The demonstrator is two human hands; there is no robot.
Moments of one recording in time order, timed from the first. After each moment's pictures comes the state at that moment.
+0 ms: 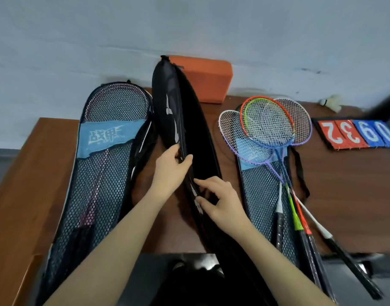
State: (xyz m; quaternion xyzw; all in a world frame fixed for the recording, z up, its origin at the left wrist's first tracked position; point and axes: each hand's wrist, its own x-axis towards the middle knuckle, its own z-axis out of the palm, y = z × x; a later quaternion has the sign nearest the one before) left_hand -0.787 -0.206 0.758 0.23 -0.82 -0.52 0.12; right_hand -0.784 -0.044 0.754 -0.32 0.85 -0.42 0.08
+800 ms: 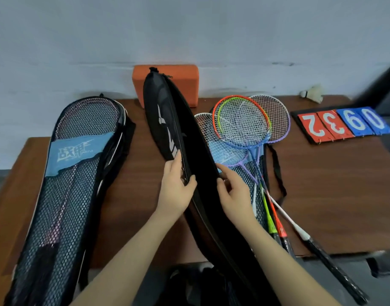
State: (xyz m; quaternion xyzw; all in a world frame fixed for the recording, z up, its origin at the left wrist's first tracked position) left_hand -0.813 -0.097 0.755 0.17 -0.84 -0.49 0.15; right_hand -0.855 0.049 0.740 -0.18 0.83 -0.53 0.03
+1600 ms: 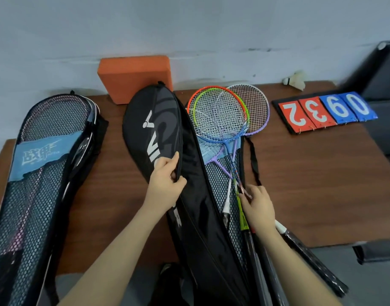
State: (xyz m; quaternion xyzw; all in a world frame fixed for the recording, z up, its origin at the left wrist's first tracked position) left_hand -0.850 -0.047 0.743 0.15 -0.86 -0.48 0.11; right_hand -0.896 0.185 0.668 -0.01 0.96 -0.28 0.07
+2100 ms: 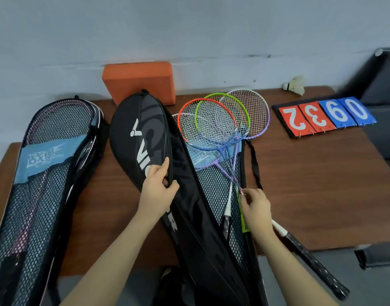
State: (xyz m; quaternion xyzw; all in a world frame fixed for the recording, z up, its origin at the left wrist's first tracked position) left_hand -0.836 -0.060 0.739 0.20 -0.86 -0.46 0.11; right_hand -0.890 0.175 0.676 -0.02 0.94 -0.34 0.04
